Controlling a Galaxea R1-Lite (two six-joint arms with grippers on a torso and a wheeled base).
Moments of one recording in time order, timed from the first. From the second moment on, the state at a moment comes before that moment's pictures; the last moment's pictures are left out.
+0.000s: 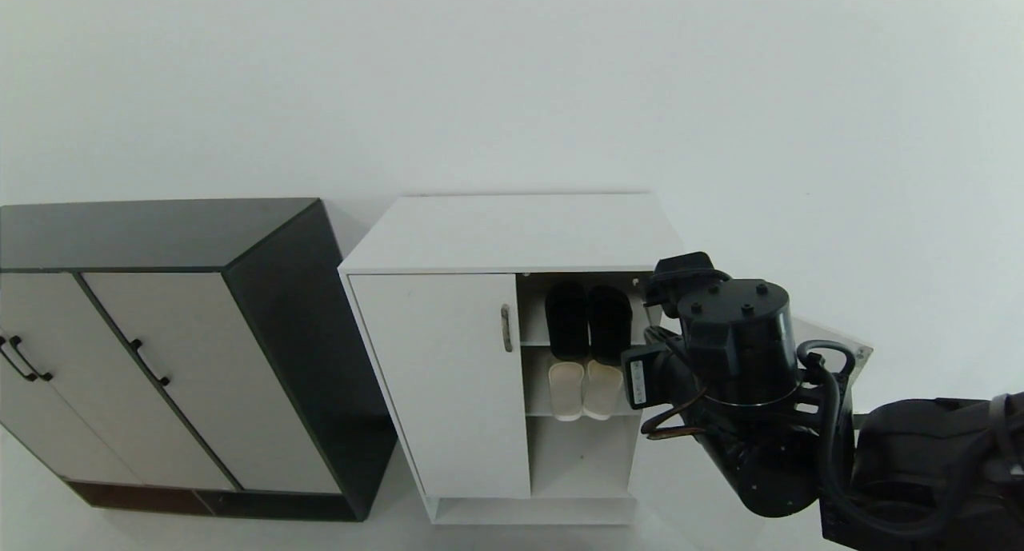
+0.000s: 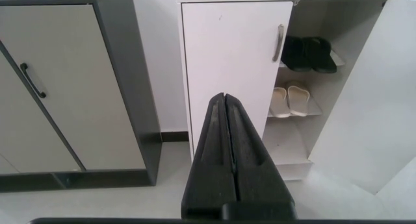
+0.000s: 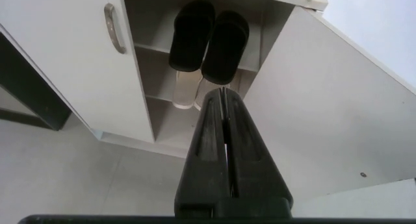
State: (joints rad) left arm 0.00 0.00 0.00 0.00 -0.01 0.01; right arm 0.89 1.80 -0.89 -0.60 -0.74 0.11
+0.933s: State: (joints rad) left arm 0.00 0.00 0.00 0.00 -0.01 0.01; right arm 0.67 1.81 -0.97 -0.67 -0.70 0.04
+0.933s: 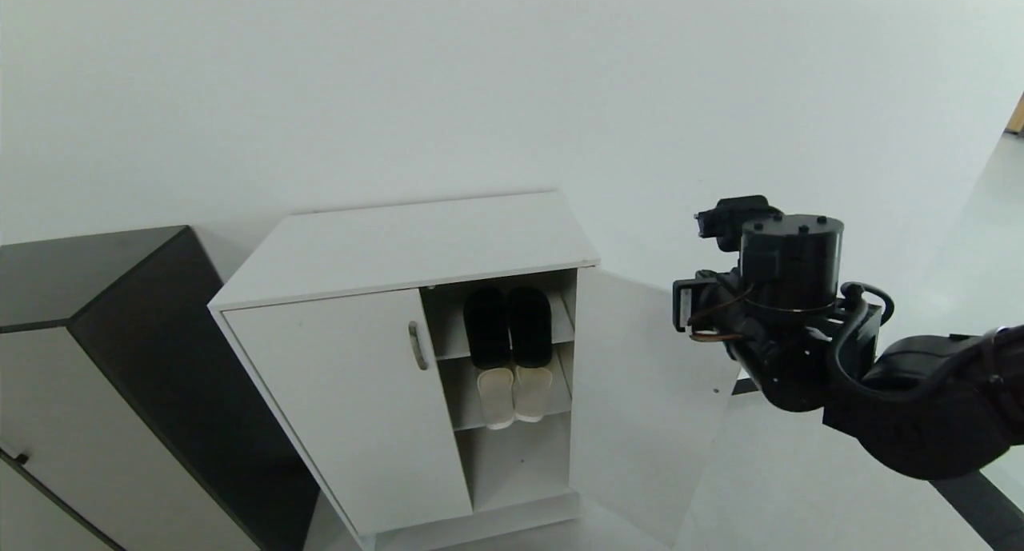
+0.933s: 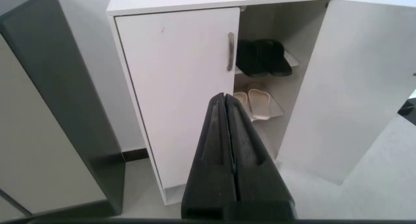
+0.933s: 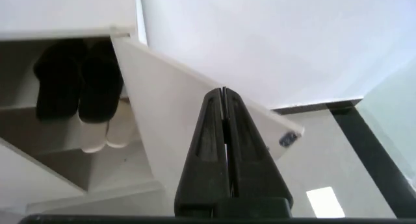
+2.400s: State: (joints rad) left arm 0.00 0.00 0.00 0.00 -0.01 0.00; right arm 0.37 2.17 -1.65 -0.18 -0.43 0.22
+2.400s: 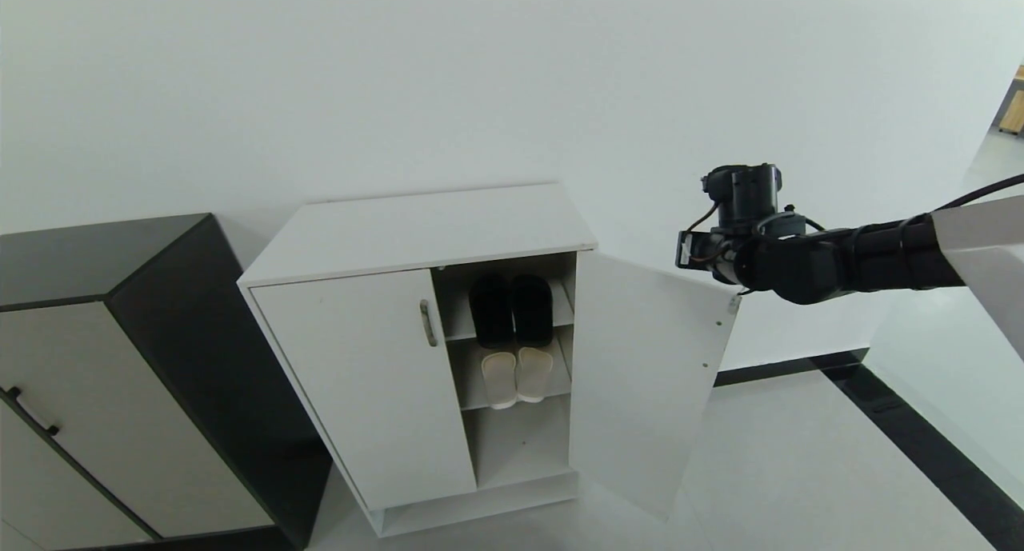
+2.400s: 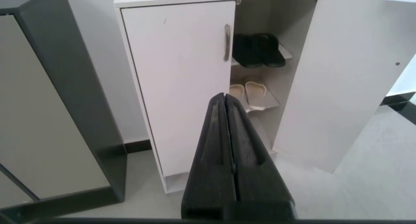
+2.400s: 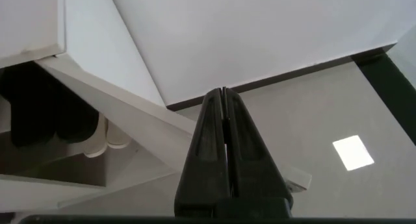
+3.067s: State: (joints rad) left arm 0.00 0.00 0.00 0.00 -0.01 0.00; right arm 0.35 2.25 -1.65 -0.19 -0.43 0.22
